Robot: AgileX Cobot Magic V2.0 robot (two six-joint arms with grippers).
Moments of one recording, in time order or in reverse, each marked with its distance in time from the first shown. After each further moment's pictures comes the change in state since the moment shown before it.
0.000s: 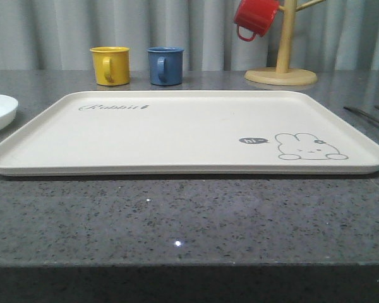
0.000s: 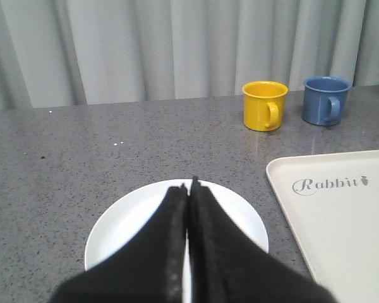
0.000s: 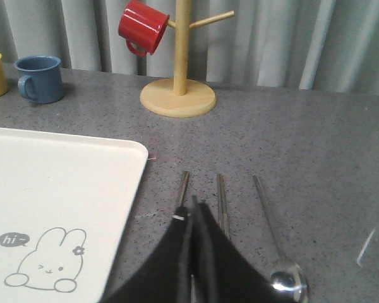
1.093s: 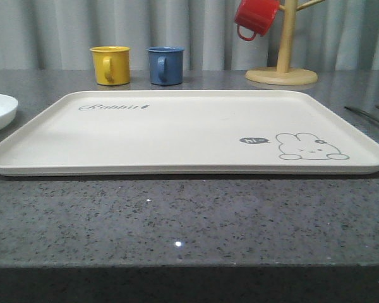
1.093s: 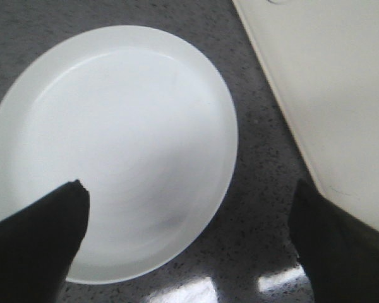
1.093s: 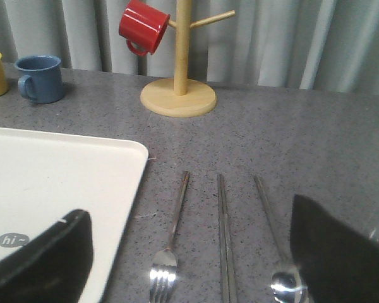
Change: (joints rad) left arm -0.100 0.716 -0.547 0.009 0.631 0.192; right arm 0.000 0.000 0.000 0.000 0.000 0.000
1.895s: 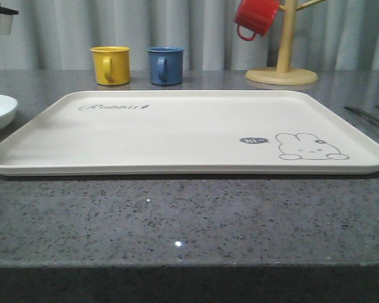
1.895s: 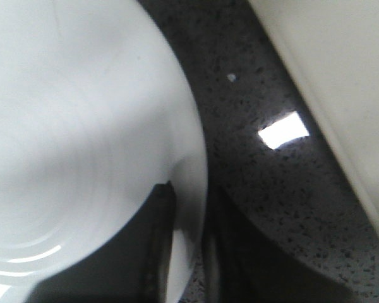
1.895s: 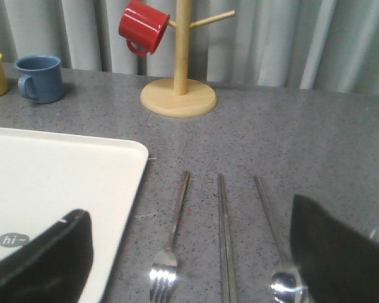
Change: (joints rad) left arm -0.085 0.366 -0.122 0.095 0.131 0.014; right arm 0.000 0.000 0.000 0.000 0.000 0.000
